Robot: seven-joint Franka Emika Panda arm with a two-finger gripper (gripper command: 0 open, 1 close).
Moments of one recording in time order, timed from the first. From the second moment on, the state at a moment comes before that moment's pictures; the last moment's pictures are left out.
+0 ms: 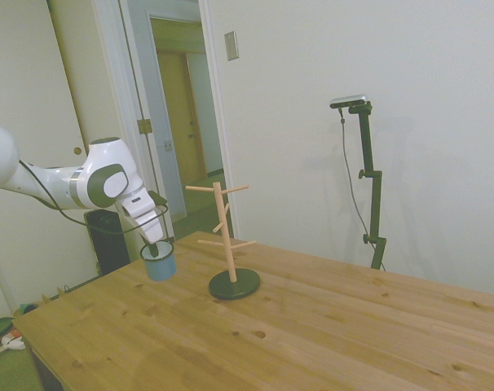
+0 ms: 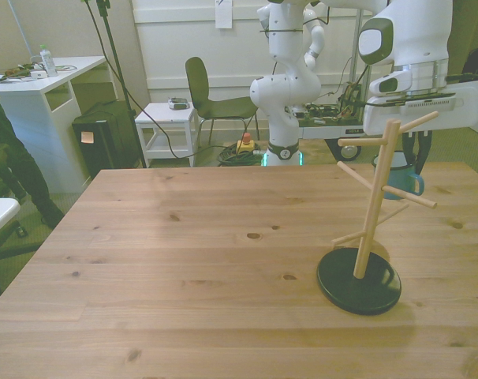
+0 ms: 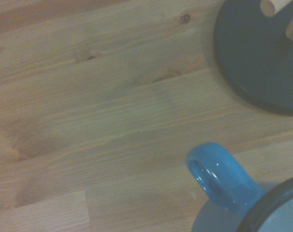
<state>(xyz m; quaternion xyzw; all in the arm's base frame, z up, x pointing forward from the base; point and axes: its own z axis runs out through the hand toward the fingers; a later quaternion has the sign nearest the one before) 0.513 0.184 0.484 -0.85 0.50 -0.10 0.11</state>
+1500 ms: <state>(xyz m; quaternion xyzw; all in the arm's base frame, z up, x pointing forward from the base) 0.509 0.119 0.640 -0.84 0.50 -0.15 0.15</state>
